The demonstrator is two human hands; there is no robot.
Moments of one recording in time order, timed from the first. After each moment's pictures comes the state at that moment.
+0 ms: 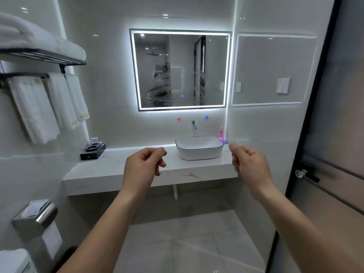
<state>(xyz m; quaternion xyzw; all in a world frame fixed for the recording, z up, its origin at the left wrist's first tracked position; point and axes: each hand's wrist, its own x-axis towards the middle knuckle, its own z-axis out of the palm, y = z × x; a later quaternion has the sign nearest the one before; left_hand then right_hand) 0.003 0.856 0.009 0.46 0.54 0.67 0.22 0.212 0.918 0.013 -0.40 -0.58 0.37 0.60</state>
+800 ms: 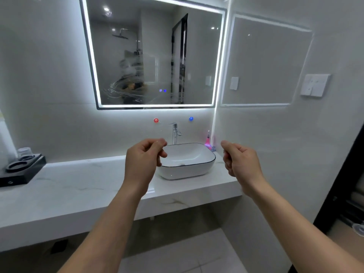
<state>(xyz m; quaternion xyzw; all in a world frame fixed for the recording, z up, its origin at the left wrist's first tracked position) -0.088 1.251 -0.006 0.48 0.50 0.67 0.26 0.109 1.278 0.000 -0.44 -0.55 0.38 0.59</state>
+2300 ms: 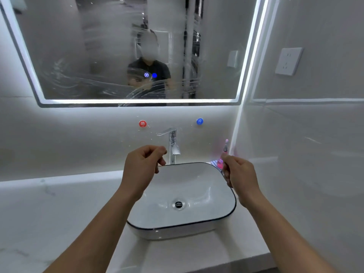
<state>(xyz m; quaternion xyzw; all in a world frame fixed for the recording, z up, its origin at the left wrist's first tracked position) -0.077 1.753 -0.070 0.45 0.58 0.63 0.27 0.125 1.802 -0.083 -0.48 -0.52 0.46 0.53</state>
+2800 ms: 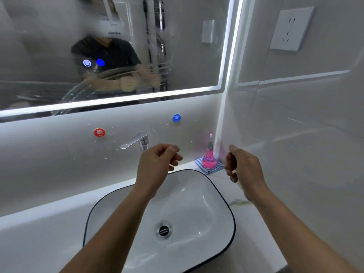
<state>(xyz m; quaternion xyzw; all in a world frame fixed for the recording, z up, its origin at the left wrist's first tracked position) -0.043 1.951 -0.096 0.50 0.54 0.56 0.38 0.144 1.954 -0.097 -0.54 -0.44 0.44 0.57</state>
